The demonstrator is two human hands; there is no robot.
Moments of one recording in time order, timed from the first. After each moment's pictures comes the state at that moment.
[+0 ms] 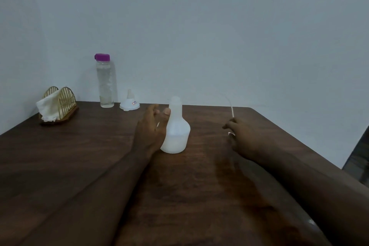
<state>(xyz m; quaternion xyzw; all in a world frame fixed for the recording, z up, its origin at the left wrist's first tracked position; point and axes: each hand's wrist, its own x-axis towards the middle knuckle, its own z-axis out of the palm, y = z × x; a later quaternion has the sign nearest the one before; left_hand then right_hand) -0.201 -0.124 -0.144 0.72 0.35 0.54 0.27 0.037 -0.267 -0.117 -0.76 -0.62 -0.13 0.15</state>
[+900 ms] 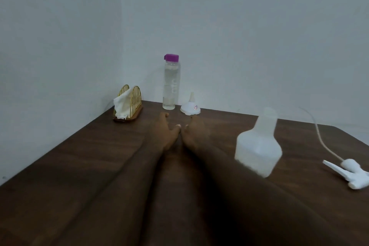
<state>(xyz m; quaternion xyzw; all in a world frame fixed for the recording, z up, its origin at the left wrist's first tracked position) -0.329 -0.022 -0.155 0.69 0.54 0.41 0.24 -0.222 -0.050 -0.141 -0.75 -0.58 0.08 0.30</state>
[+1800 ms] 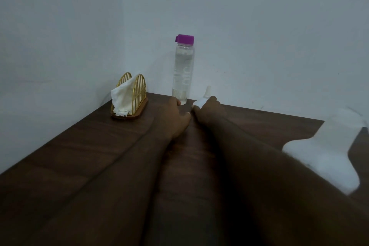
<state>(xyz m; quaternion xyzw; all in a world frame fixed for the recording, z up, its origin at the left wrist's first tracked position) -0.320 0.053 -0.151 0.73 0.53 0.38 0.21 -0.179 0.100 -0.151 -0.80 -0.52 0.06 0.28</state>
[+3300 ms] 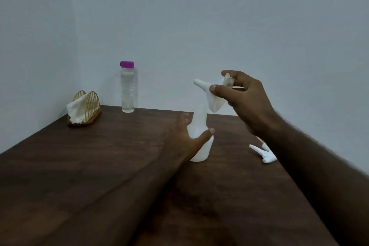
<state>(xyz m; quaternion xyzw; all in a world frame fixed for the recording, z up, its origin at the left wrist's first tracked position) -0.188 -0.136 -0.142 0.76 0.41 0.41 0.31 -0.076 -0.245 -0.014 -0.57 -0.56 0.08 0.60</state>
